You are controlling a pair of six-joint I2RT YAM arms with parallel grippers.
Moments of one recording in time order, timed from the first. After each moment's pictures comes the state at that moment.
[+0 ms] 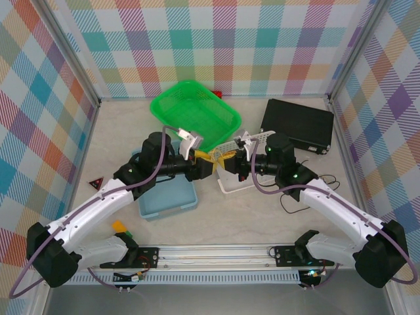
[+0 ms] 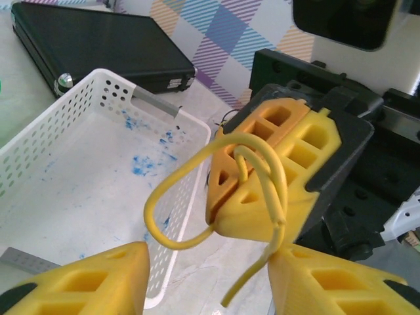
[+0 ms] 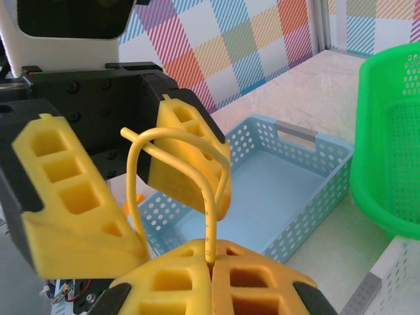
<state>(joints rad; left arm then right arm) -0.67 1.13 0.96 -0.21 0.52 -0.28 0.64 1.10 0.83 0.00 -0.64 0.18</state>
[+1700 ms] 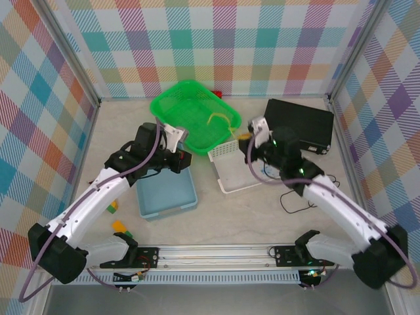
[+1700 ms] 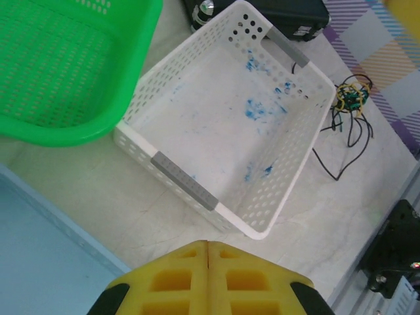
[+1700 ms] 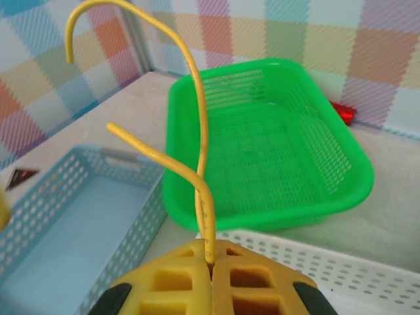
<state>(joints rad) -0.49 1.18 1.10 -0.63 0.37 -0.20 0.55 1.17 0.99 -0.15 -0.16 0.11</state>
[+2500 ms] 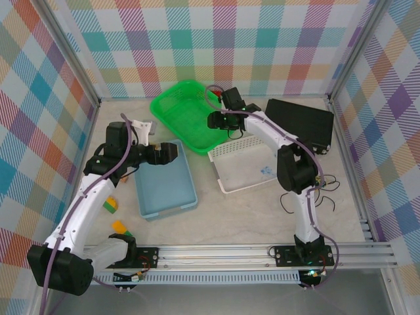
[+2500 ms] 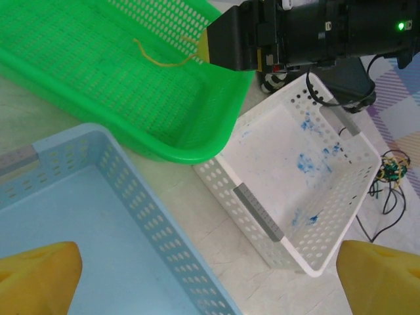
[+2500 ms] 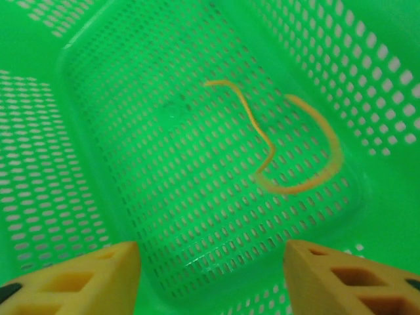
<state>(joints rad) -0.19 1.08 1.02 -0.58 0.47 -0.20 0.52 2.15 1.89 -0.58 -0.12 0.41</state>
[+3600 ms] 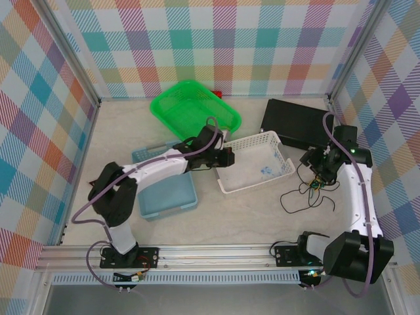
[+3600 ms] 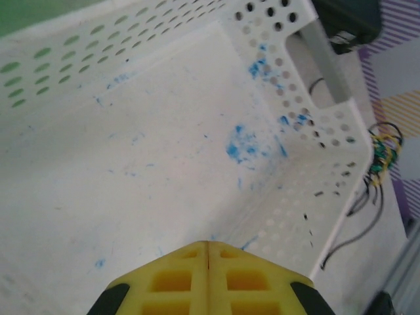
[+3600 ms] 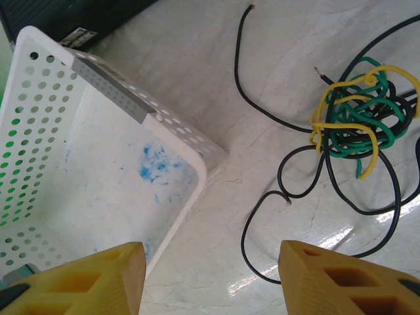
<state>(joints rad) -0.76 1.80 1.31 -0.28 0.23 -0.67 -0.21 1.15 1.09 -1.08 -0.22 0.53</state>
